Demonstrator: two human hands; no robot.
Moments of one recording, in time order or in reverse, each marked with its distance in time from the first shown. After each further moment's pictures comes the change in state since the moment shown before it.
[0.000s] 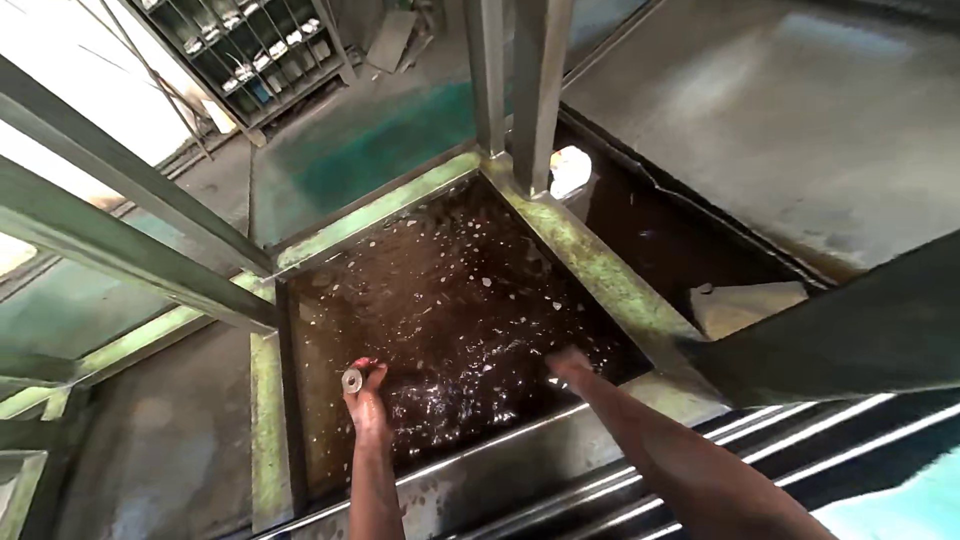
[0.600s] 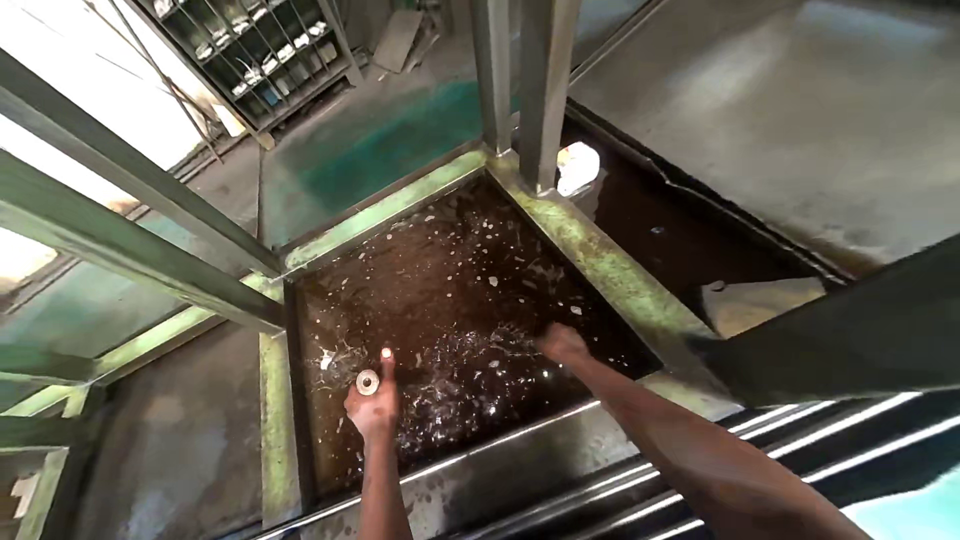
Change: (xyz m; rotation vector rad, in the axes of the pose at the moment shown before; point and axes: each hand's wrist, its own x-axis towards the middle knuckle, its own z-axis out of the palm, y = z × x) left_hand -0.008 0.020 0.007 0.902 0.234 -0.036; right_hand -0.025 -0.049 -0.011 -0.378 0.018 -0.231
